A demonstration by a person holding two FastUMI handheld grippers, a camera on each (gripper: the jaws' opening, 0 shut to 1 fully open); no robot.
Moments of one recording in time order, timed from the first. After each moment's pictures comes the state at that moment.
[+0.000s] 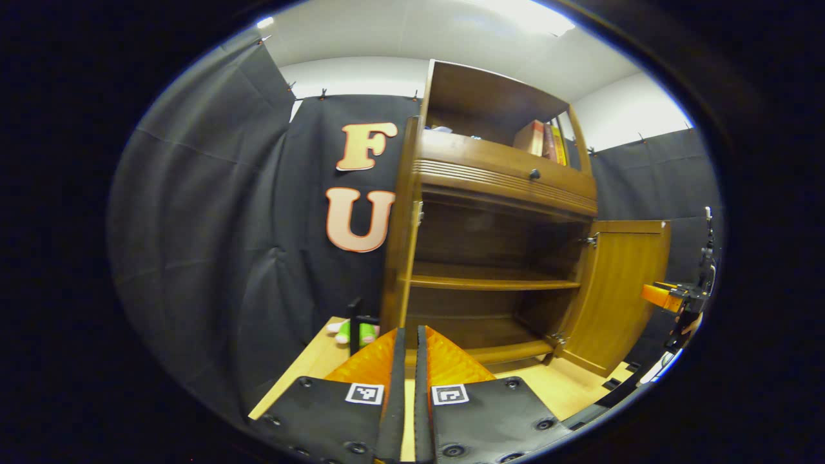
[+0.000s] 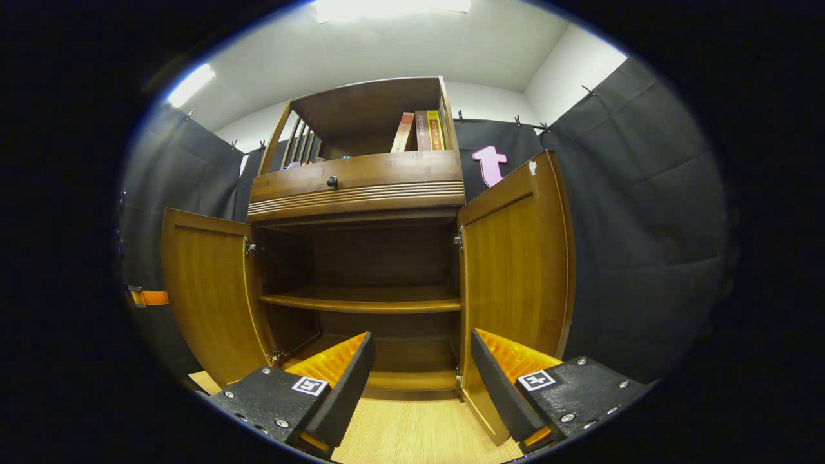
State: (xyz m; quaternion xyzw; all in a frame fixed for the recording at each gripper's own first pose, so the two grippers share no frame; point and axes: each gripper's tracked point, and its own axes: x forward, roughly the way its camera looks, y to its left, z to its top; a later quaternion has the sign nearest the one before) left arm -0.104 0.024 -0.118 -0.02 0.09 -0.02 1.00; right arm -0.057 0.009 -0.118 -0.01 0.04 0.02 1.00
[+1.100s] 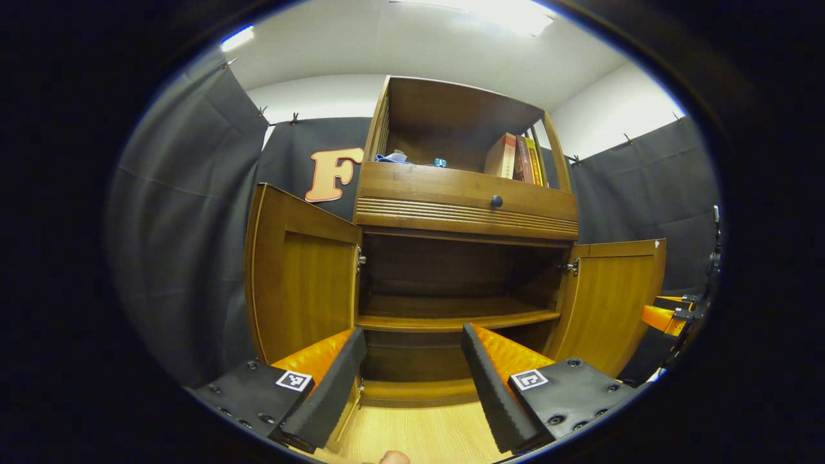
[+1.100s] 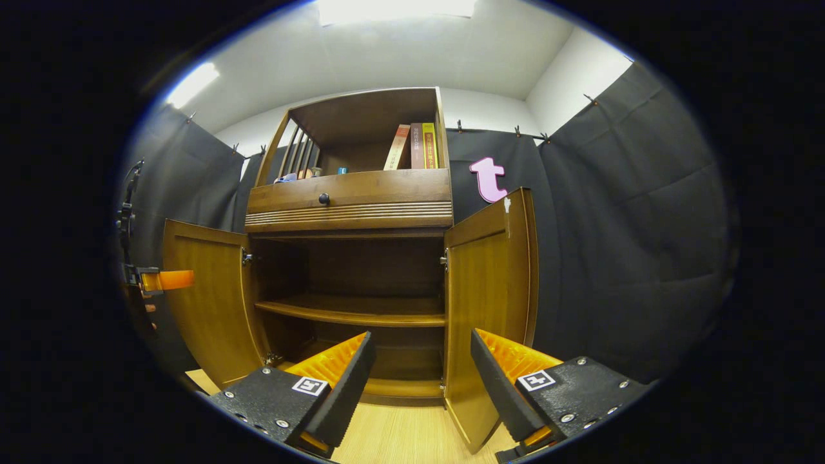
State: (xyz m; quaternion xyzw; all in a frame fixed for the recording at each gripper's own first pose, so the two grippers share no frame) left arm -0.051 -0.058 -0.060 0.00 0.05 -0.03 1.00; right arm -0.056 -0.018 -0.095 -0.03 0.03 0.03 1.00
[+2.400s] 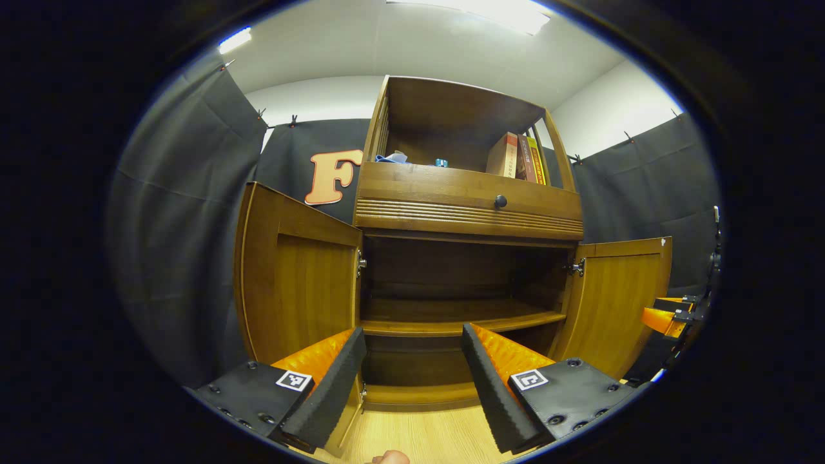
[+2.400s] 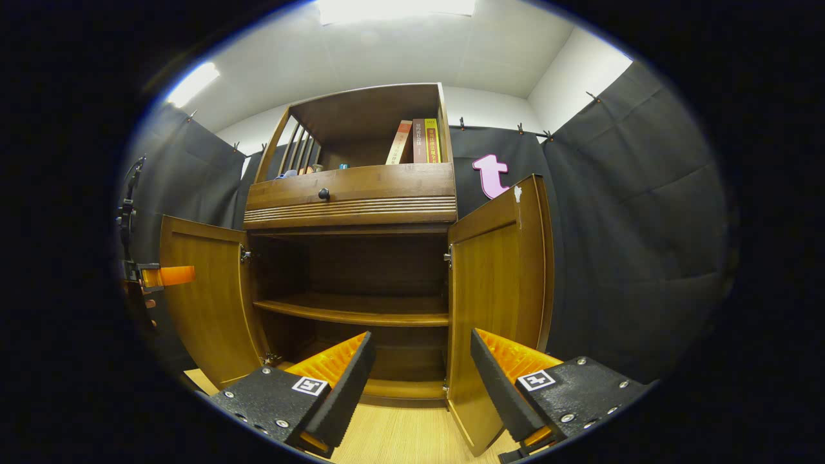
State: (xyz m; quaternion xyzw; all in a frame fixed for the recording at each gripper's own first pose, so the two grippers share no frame) left arm -0.038 -0.054 -0.062 0.00 0.04 -0.03 1.00; right arm -0.042 -0.014 -0.107 -0.03 0.02 0.03 1.00
